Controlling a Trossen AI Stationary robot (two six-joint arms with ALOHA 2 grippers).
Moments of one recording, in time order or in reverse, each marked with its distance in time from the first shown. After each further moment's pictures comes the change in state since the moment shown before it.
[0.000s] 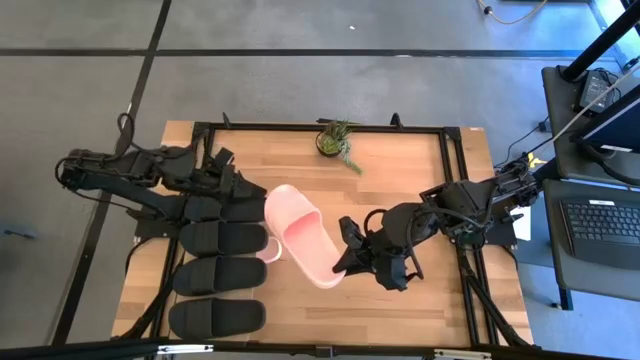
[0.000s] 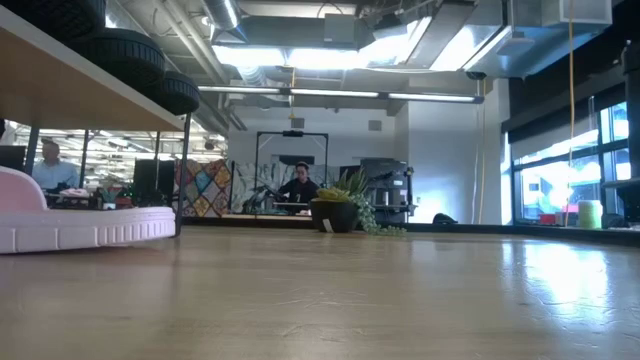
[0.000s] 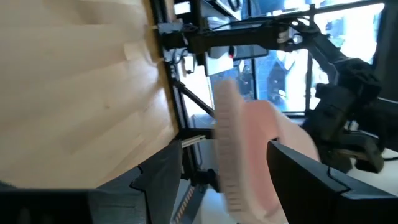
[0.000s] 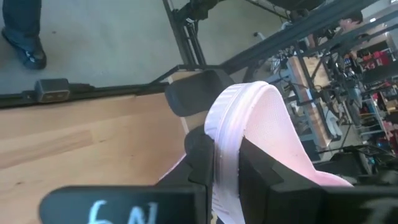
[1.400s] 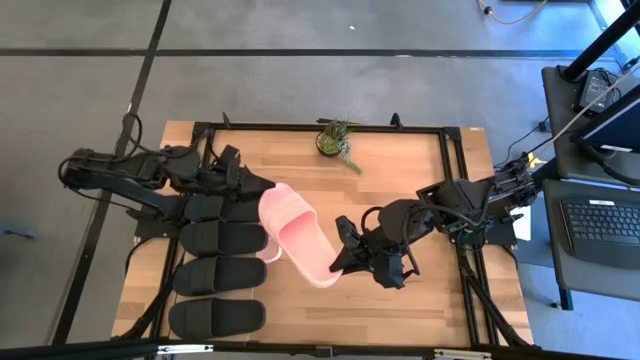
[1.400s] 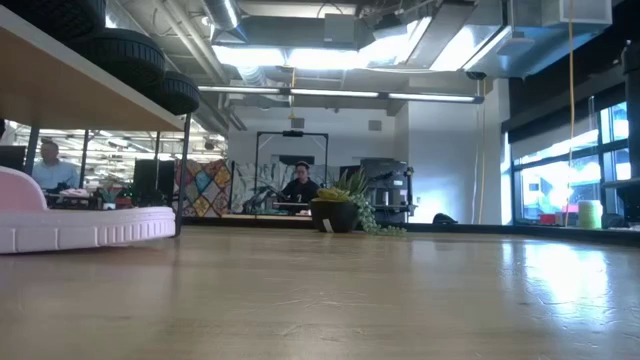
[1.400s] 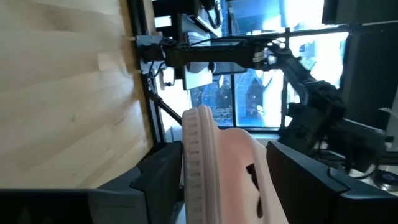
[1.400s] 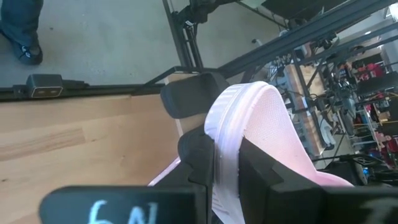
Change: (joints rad) left arm 0.003 0.053 0.000 0.147 -0.055 -0.050; right arm -0.016 0.008 -0.004 0.026 -0.032 -0.053
